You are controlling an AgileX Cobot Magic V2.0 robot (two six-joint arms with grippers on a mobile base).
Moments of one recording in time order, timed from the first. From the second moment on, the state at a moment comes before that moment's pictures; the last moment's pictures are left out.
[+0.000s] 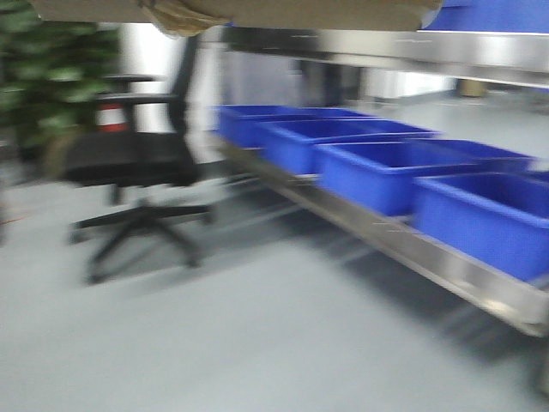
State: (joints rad) left arm -0.48 1.17 -1.55 0.55 0.83 -0.61; right arm 0.32 1.20 -1.40 -0.27 0.51 0.40
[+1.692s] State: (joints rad) left arm -0.48 1.17 -1.55 0.55 0.83 -0.61; right arm 0.32 1.20 -1.40 -0.27 0.51 0.40
